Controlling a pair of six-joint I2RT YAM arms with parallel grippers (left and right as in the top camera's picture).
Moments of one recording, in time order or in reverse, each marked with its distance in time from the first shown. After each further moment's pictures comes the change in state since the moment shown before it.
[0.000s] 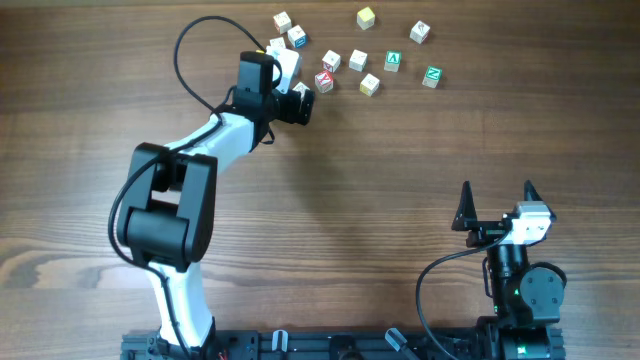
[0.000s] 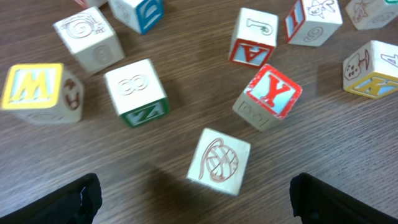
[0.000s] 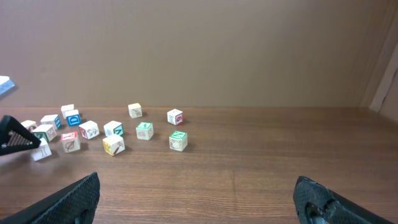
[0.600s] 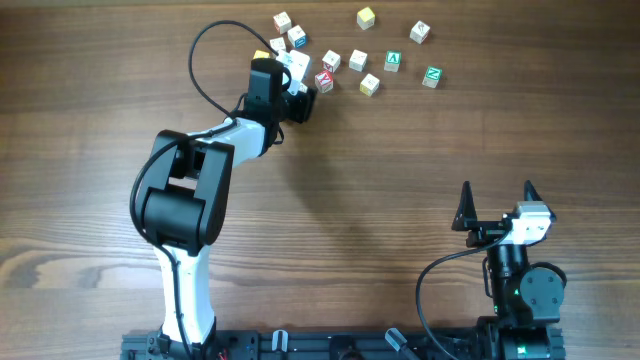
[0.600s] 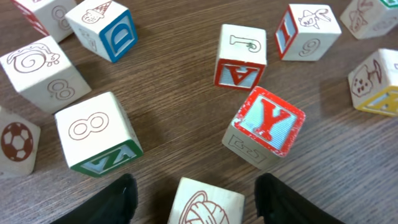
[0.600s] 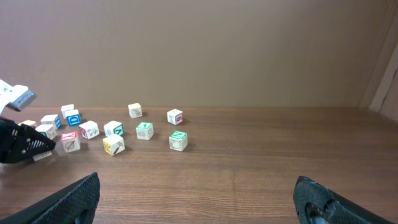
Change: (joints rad) left arm -0.023 0.114 0.003 0.218 0.005 0.026; right arm 0.000 0.000 0.000 0.000 0.000 0.000
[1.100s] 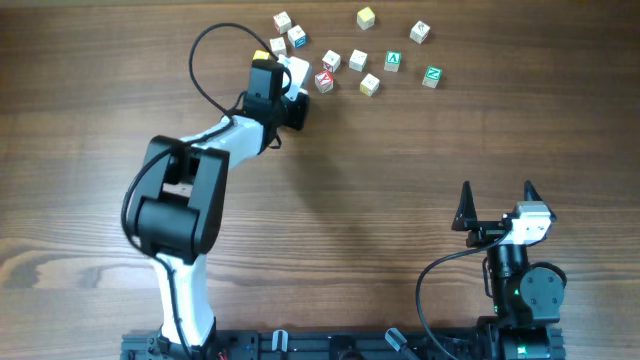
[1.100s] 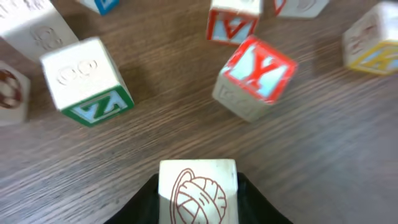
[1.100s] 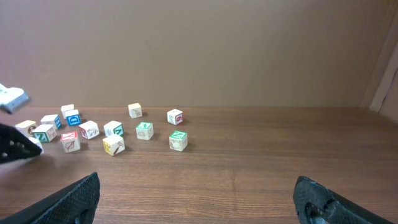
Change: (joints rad) left arm -0.008 -0.075 0.001 -0.209 -0.005 0.001; right arm 0.000 0.000 0.000 0.000 0.000 0.000
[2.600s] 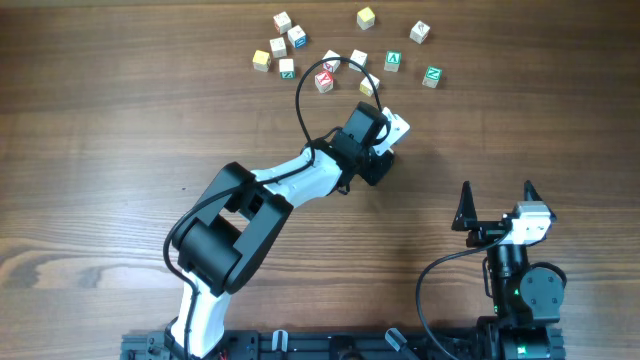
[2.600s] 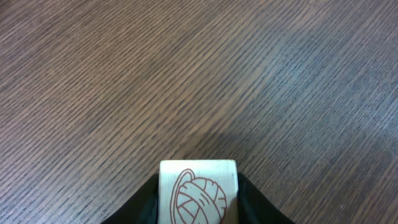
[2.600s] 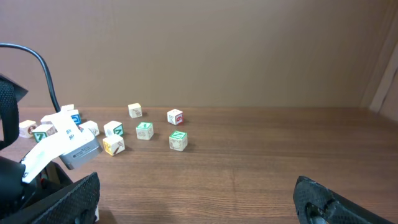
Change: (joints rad) left arm -0.410 -0.022 0.004 -0.151 0.000 -0.001; right arm 0.000 0.000 0.000 0.000 0.000 0.000
